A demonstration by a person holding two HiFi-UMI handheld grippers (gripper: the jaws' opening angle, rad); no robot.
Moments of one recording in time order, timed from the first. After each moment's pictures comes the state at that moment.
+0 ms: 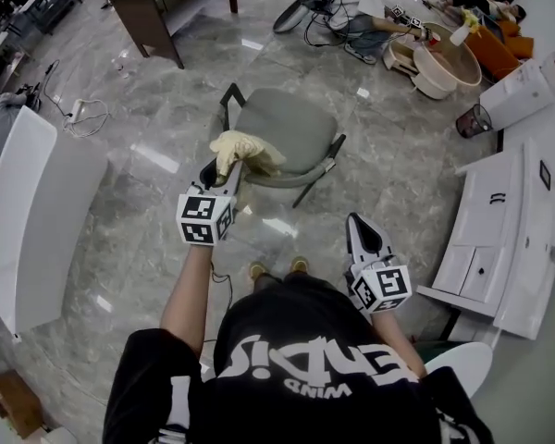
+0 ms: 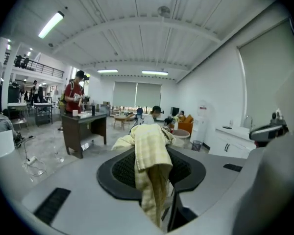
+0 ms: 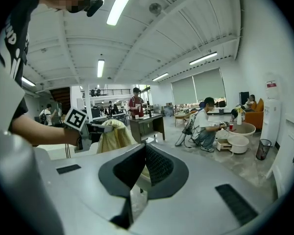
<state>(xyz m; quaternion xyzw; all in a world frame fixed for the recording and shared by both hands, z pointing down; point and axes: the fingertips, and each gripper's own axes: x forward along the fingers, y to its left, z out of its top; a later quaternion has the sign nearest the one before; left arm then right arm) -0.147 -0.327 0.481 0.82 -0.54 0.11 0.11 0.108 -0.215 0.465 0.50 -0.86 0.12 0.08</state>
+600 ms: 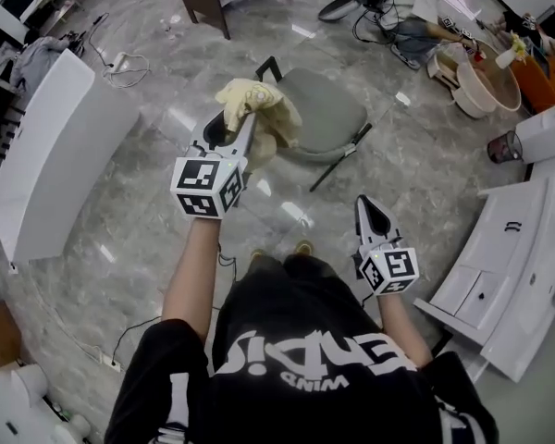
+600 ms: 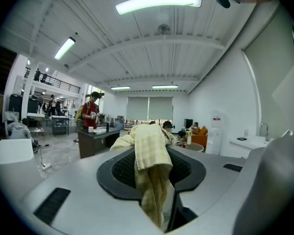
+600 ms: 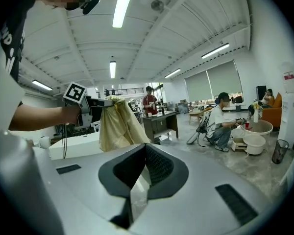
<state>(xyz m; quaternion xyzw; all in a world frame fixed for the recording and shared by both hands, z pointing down) -0.130 -0.284 0.371 0.78 -0.63 0.05 0.06 0.130 -0.207 0.475 0.41 -0.90 0.12 0.08</state>
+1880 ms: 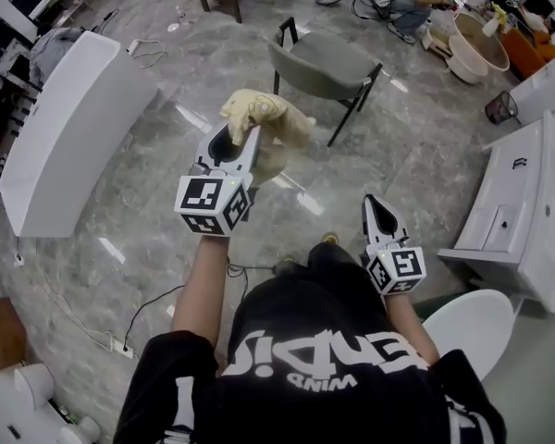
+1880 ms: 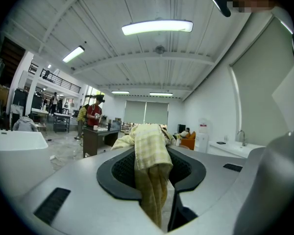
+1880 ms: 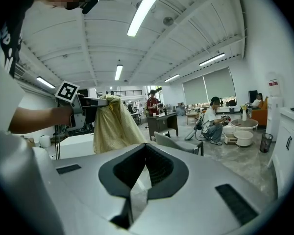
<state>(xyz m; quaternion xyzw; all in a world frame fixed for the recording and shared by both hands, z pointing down) -0.140 0.084 0.372 0.79 -0.61 0.02 0.06 0.111 0.144 0.481 0.43 -0.89 0.11 0.08</state>
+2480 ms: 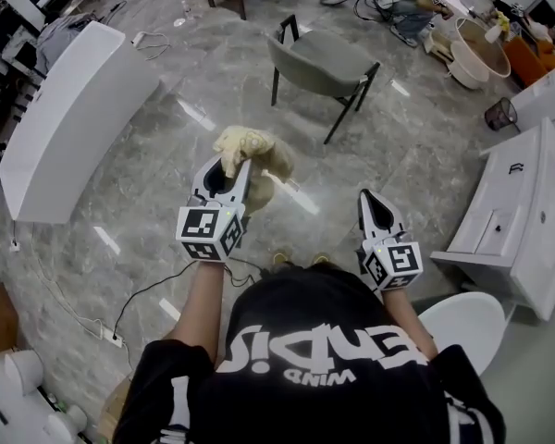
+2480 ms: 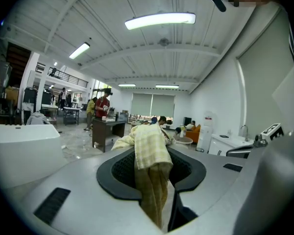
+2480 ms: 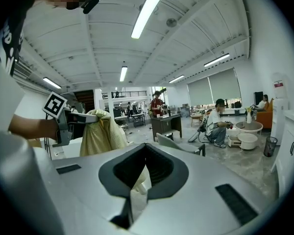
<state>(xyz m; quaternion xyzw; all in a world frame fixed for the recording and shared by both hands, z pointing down) -0.123 0.161 0.419 0.76 -0.64 0.05 0.10 0.129 0.156 0.467 0.41 -0.90 0.10 0.07</state>
